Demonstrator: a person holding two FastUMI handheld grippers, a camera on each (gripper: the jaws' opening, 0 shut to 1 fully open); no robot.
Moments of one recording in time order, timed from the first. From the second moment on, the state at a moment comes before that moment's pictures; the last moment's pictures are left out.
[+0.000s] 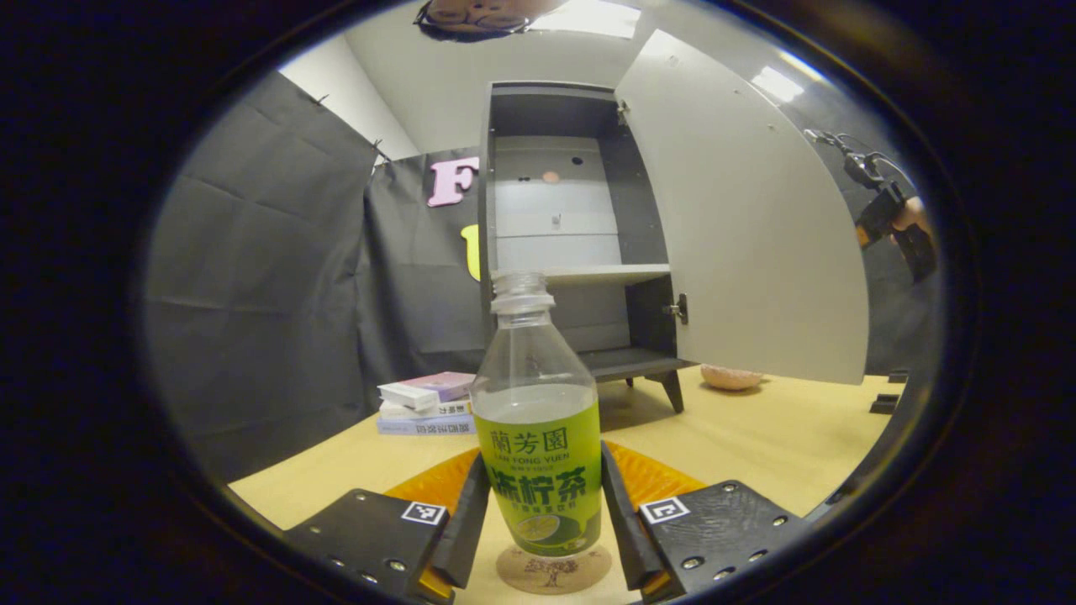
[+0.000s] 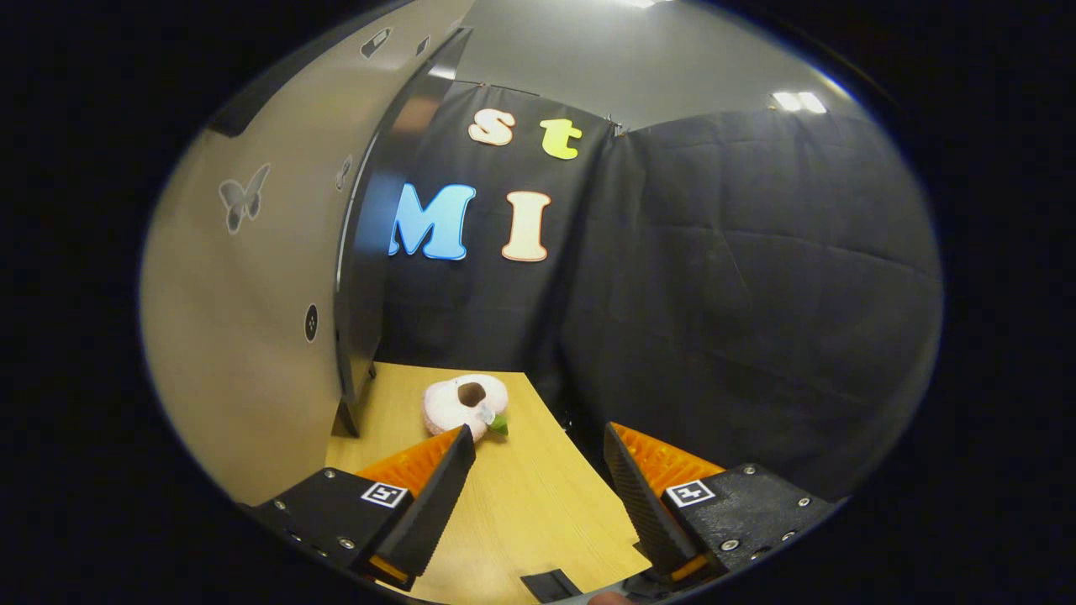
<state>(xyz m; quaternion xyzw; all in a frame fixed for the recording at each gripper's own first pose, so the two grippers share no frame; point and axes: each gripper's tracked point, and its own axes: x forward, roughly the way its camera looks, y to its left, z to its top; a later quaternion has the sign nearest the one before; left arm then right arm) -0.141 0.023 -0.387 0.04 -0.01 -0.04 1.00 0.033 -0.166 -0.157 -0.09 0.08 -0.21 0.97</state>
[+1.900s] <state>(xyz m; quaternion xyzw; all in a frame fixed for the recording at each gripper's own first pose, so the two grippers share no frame) -0.095 0.044 -0.108 0.02 -0.08 -0.03 1.00 0.043 -0.144 -0.063 0.01 0.02 -0.16 0.99</state>
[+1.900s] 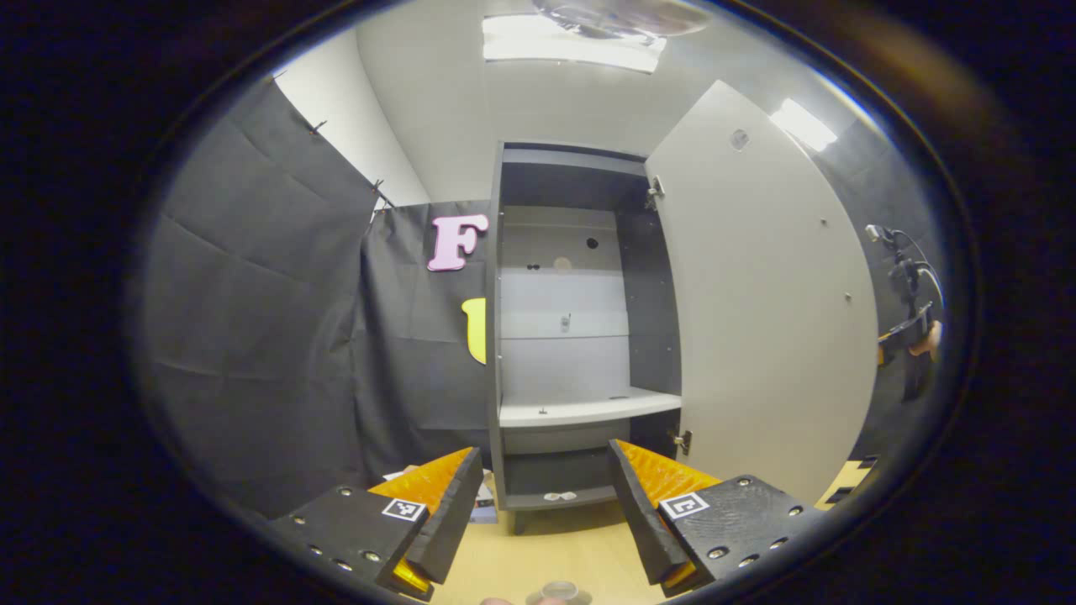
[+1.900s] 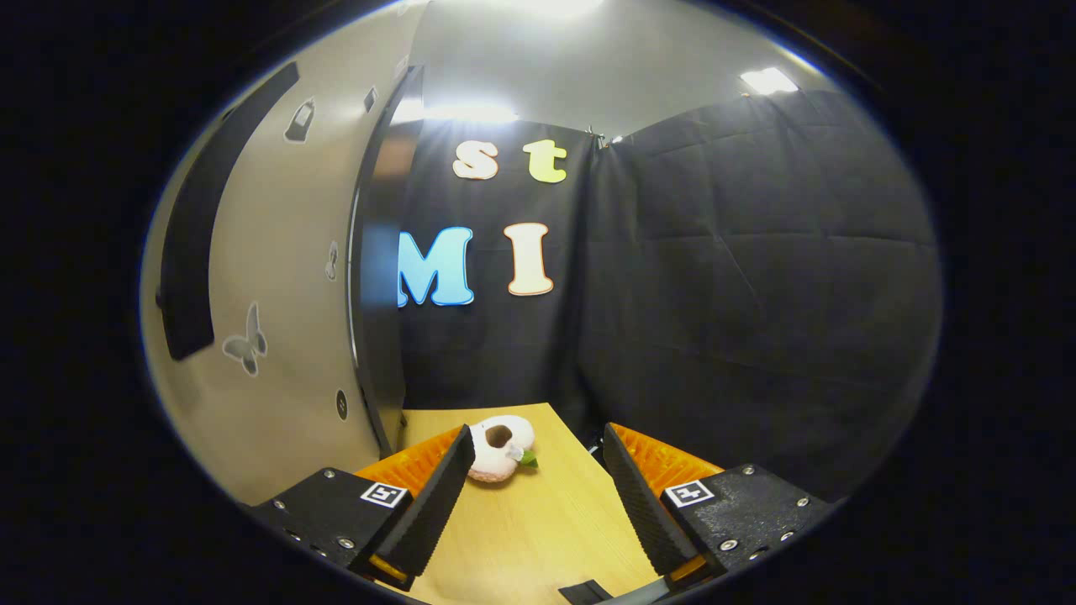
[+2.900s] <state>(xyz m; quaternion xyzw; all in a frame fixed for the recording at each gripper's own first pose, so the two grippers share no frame) -0.037 -0.007 -0.021 0.05 -0.02 -0.03 1.00 0.013 -0.071 0.033 0.05 -0.01 -0.03 1.00</state>
